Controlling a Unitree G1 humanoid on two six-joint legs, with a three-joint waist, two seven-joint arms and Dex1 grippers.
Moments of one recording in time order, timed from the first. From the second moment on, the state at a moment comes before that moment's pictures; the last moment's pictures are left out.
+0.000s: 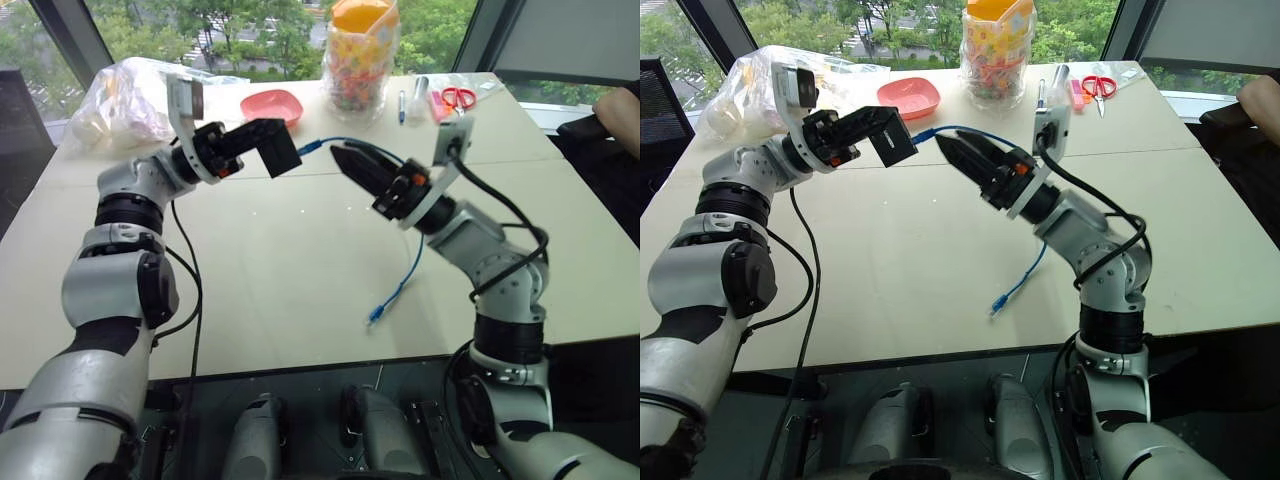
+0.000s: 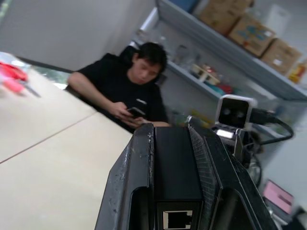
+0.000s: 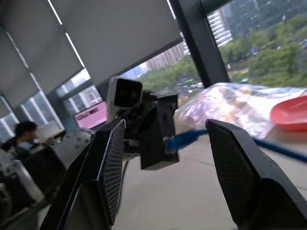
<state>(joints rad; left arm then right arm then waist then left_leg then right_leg) -1.28 0.46 0.27 1.11 -0.46 0.63 -1.58 -0.60 -0.16 -0.18 -0.24 0.97 0.84 0.42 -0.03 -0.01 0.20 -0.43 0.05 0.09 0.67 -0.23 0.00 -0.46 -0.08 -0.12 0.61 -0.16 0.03</state>
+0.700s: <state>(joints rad) -1.28 0.43 0.25 0.93 -0.55 0.76 -1.61 -0.59 -0.10 -0.16 -0.25 1.01 0.81 0.36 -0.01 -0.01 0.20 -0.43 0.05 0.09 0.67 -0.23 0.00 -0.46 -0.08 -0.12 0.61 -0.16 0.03</state>
